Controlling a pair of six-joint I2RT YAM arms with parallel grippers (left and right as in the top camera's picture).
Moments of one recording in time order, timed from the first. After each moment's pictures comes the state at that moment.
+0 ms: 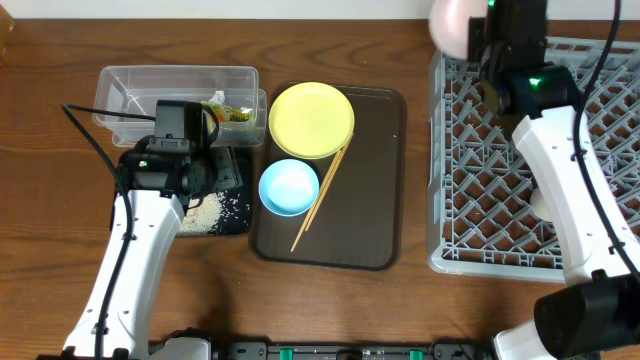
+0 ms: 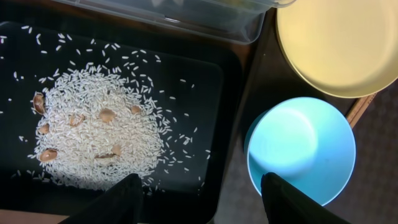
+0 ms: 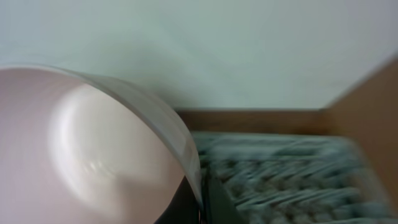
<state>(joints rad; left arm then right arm) -0.05 1.35 1.10 -0.89 0.02 -0.29 0.19 1.70 1.66 -0.44 0.53 -0.05</state>
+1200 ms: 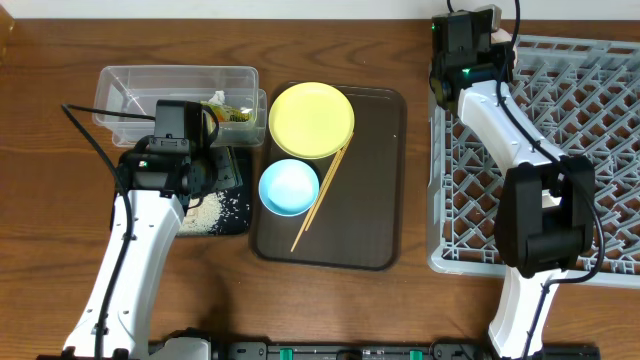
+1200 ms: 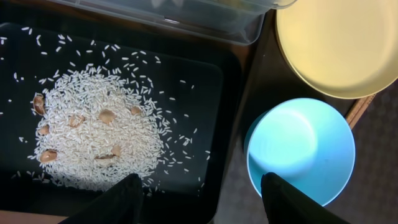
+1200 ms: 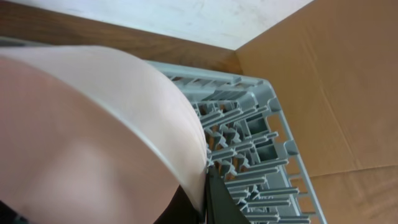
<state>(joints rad) -0.05 1.35 1.10 -0.89 0.02 -0.29 0.21 2.12 1.66 -0.37 1.00 -0.10</state>
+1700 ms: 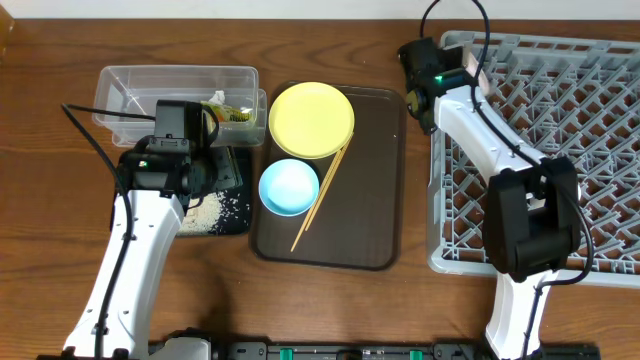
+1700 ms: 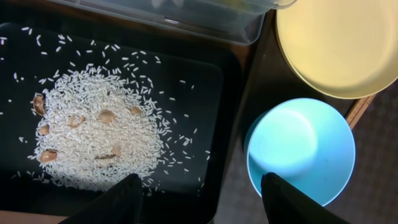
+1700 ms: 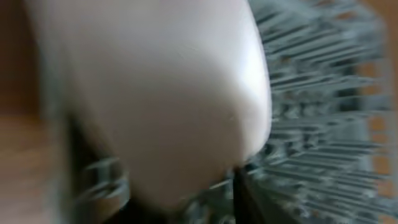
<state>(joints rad) -0.05 1.35 1.10 -0.89 0.02 -0.29 0.30 2.11 1.66 -0.78 0.75 0.22</state>
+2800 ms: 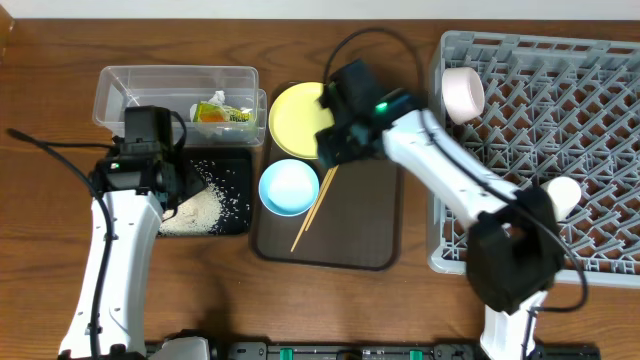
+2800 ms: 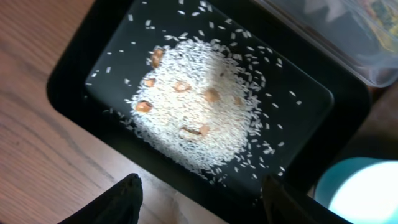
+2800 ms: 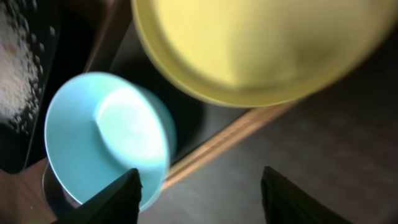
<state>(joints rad) 0.10 1.35 1.10 -1.00 -0.16 -0.52 0.60 2.03 1.65 -0.84 -0.22 0.21</state>
